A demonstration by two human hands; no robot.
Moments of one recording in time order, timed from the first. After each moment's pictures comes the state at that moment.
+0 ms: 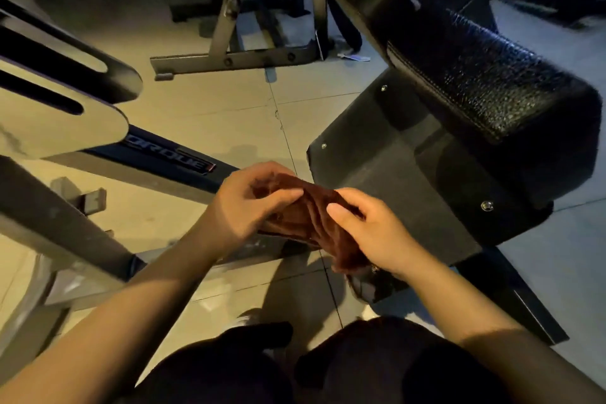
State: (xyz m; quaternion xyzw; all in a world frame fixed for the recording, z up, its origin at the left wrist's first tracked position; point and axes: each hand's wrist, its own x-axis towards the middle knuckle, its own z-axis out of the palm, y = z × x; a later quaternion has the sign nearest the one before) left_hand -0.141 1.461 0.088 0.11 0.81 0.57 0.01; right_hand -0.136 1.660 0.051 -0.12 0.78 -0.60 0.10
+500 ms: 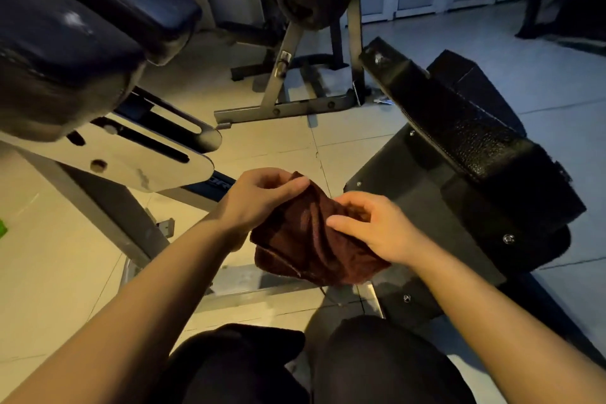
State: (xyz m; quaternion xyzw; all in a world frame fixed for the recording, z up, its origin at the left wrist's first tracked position) left_hand -0.111 1.446 0.182 -0.04 0.82 0.57 0.03; right_hand -0.137 1.642 0.120 -0.25 0.79 -0.55 0.08
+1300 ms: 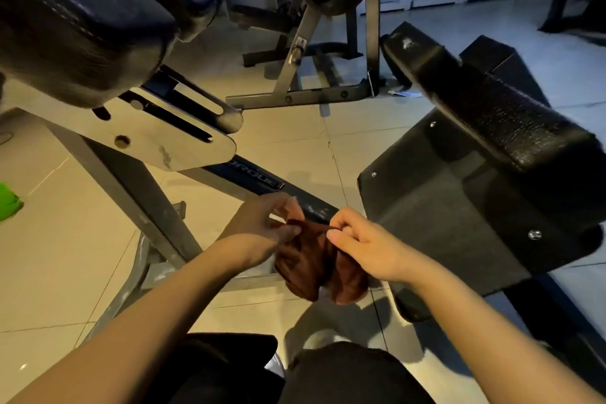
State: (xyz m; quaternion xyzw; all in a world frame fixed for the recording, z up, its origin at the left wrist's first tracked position) left_hand -0.078 1.412 0.139 0.03 0.91 0.42 0.00; right_hand -0.114 1.608 0.092 -0.25 0.80 -0.51 0.21
